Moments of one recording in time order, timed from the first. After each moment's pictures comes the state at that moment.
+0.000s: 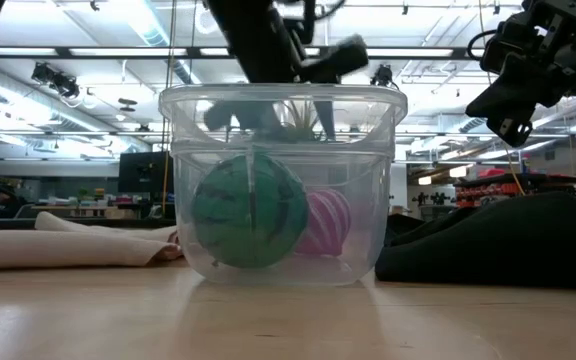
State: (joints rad) left arm -0.22 1.98 1.49 -0.58 -0.71 -1.32; right arm -0.06 0.45 0.30 -0.28 -0.10 0.51
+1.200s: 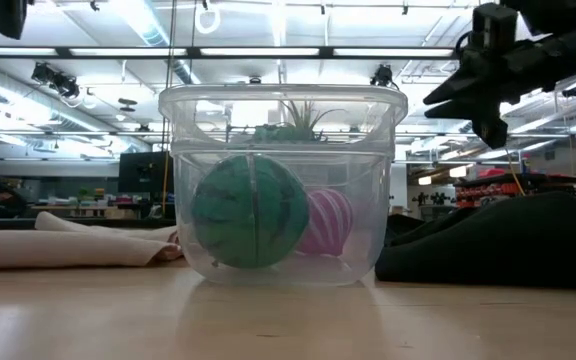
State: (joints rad) left arm -0.95 1.13 0.87 -1.15 -1.57 -1.97; right arm -0.06 0.65 0.30 0.02 0.11 0.75
